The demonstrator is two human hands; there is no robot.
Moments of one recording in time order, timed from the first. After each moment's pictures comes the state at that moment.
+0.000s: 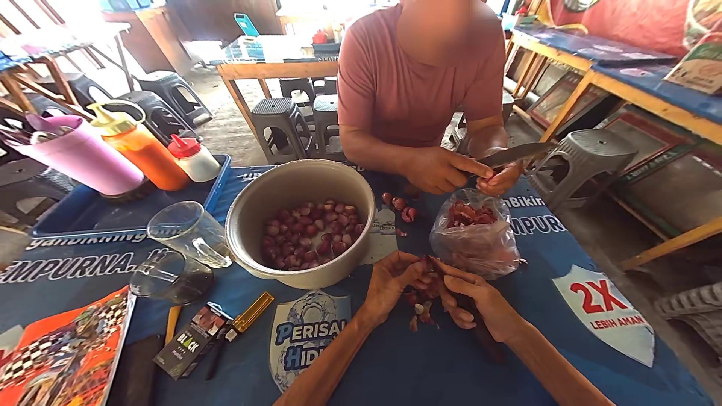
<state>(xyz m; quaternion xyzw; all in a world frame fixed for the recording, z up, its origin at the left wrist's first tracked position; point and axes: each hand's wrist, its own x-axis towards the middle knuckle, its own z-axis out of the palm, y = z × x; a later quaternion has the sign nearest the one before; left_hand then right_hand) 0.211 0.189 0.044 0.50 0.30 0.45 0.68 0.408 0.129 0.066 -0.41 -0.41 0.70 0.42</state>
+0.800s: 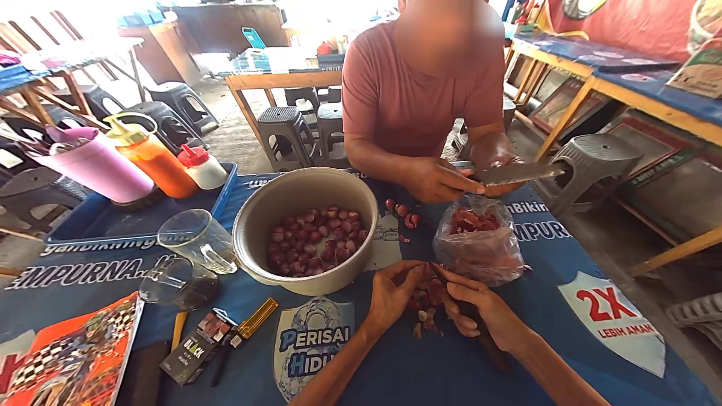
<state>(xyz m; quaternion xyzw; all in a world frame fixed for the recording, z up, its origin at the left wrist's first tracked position) 0.211 0.186 0.040 0.59 0.33 0.49 0.54 0.407 0.127 0.068 -0.41 -0.40 0.70 0.42</state>
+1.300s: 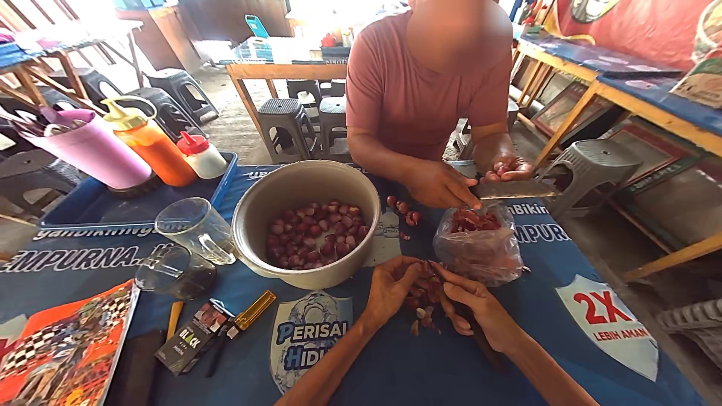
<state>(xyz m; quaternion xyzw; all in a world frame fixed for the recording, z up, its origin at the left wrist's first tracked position) 0.210 0.188 0.043 0.56 0.33 0.47 0.60 0.402 0.126 0.064 -0.44 -0.44 0.65 0.44</state>
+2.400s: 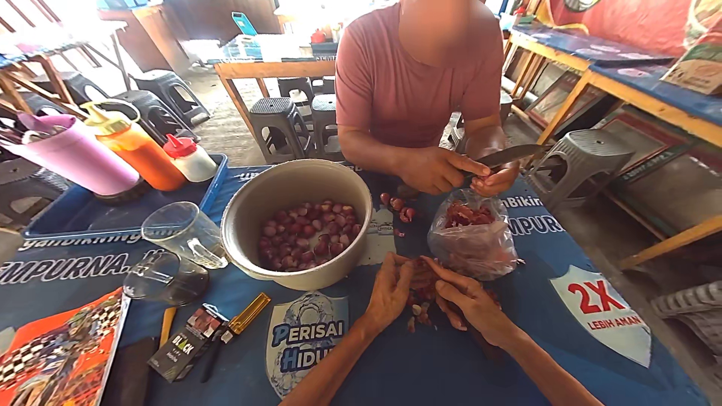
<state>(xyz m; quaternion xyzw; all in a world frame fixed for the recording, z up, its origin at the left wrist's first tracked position) 0.216 0.179 0.040 0.60 0.33 0.45 0.57 0.400 0.126 0.063 -0.45 -0.54 0.58 0.42</state>
